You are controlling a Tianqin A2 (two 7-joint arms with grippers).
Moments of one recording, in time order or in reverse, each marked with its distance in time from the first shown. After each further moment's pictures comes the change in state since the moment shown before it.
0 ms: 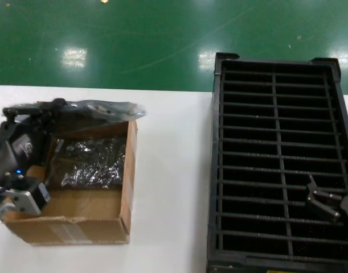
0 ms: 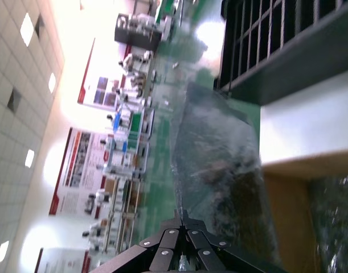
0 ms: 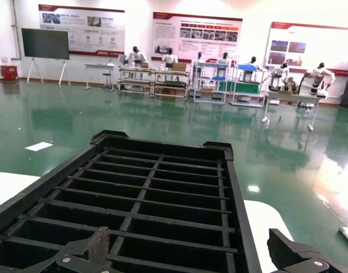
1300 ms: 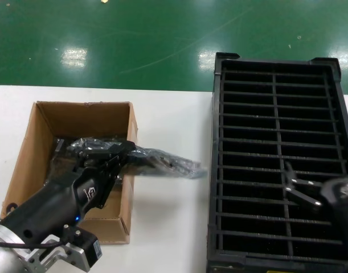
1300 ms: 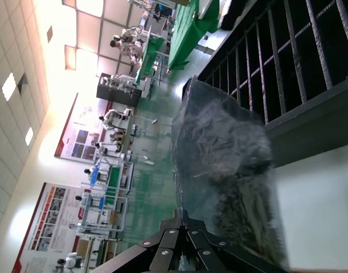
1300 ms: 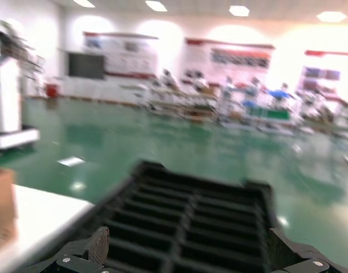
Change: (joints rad) left arm 0.091 0.134 0.049 -0.087 -0.236 0.151 0.381; right arm 0.018 -0.056 0.040 0.039 0.007 -0.138 -0.109
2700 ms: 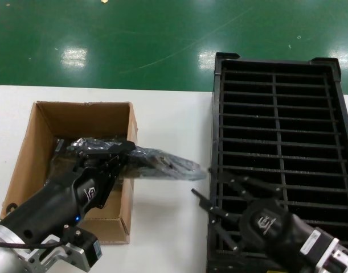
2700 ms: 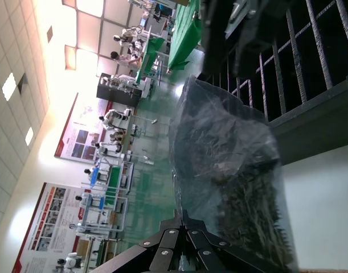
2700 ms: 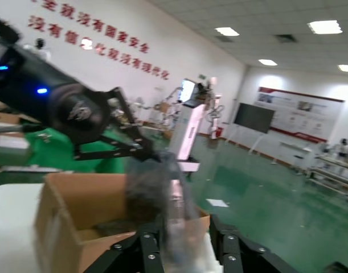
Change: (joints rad) left arm 0.000 0.000 0.000 0.000 0.000 0.000 0.000; right arm 0.054 0.120 -0.121 0.021 0.128 -0.548 -0.320
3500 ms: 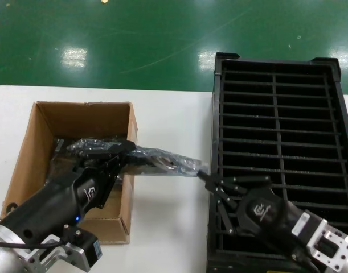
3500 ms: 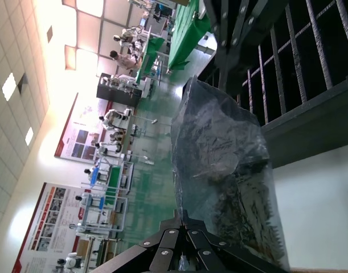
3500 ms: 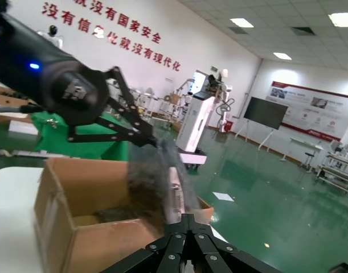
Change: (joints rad) left arm 0.000 0.000 0.000 0.000 0.000 0.000 0.000; right arm 0.100 0.046 -0.073 -0.059 -0.044 0.011 0.037
